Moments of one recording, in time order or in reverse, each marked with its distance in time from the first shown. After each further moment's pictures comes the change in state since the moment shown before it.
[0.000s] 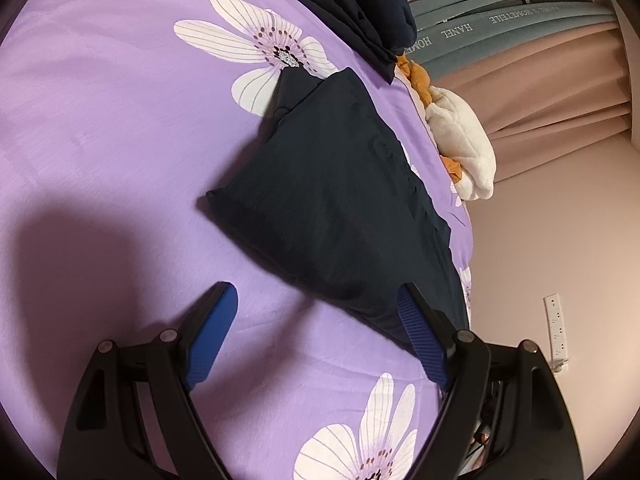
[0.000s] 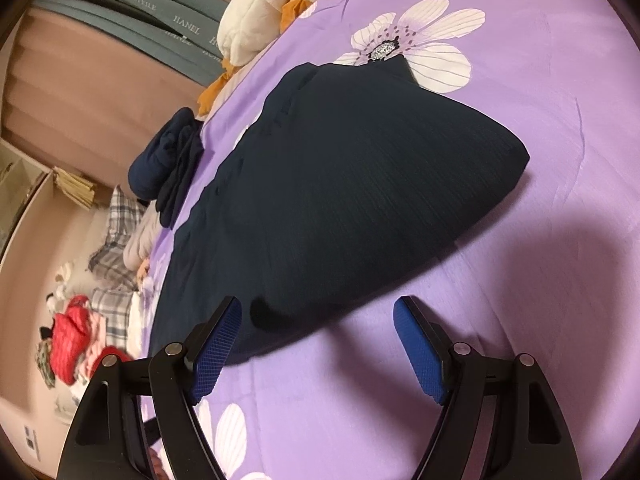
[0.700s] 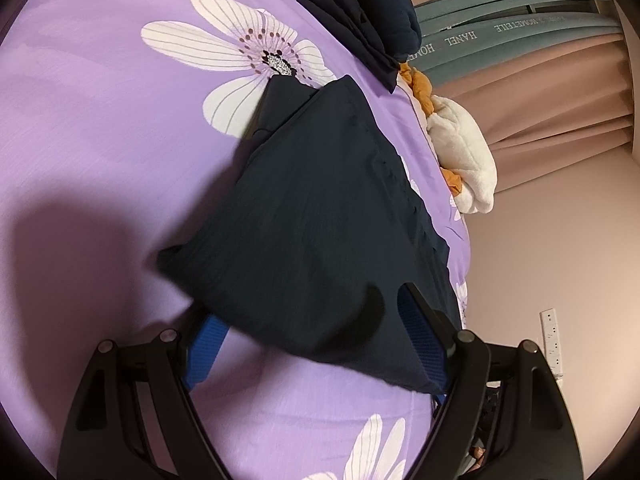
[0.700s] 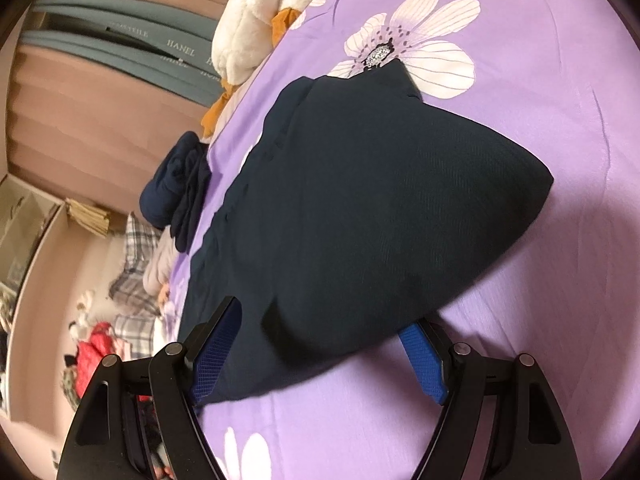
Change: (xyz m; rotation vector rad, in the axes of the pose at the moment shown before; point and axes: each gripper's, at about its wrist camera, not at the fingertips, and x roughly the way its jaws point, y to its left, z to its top) left arm 0.030 -0.010 0.023 -0.023 -0.020 -0.006; right arm 0.009 -0.006 0.014 0.102 -0.034 0.077
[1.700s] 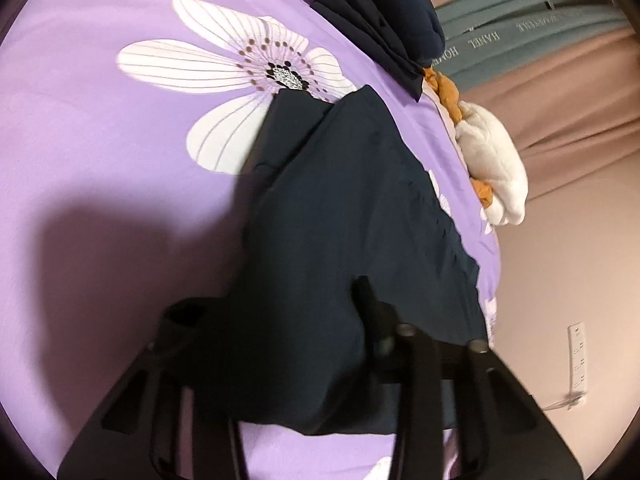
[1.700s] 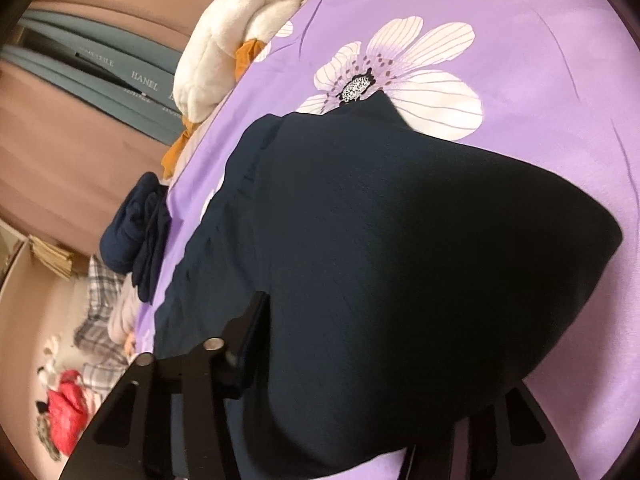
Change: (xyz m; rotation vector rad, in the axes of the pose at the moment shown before) left arm 0.017 -0.006 0.019 -0.004 -0.034 0.118; right arm 0.020 0.011 0.016 0.033 -0.144 -0.165
